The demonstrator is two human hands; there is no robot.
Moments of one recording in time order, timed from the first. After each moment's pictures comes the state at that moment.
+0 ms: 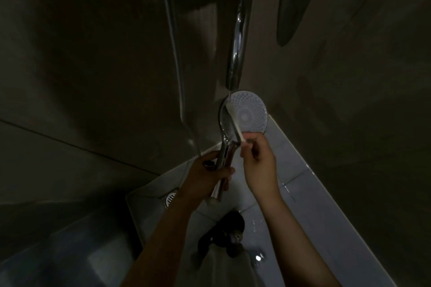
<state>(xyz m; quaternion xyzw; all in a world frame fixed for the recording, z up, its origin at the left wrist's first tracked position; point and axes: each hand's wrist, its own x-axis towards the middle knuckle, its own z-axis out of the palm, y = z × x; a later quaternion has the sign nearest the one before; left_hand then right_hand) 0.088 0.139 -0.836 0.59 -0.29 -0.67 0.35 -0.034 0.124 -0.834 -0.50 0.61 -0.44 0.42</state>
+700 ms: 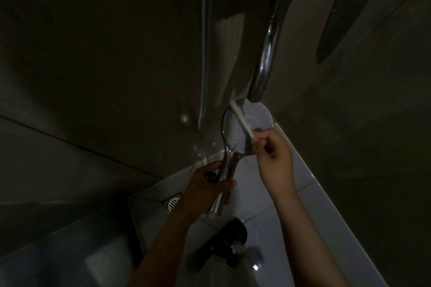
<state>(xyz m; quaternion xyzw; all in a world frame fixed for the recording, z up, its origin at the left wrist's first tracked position) 0.118 0.142 -0.847 0.55 -0.30 -0.69 0.36 -0.029 0.090 -0.831 -0.53 0.60 -0.44 0.40</state>
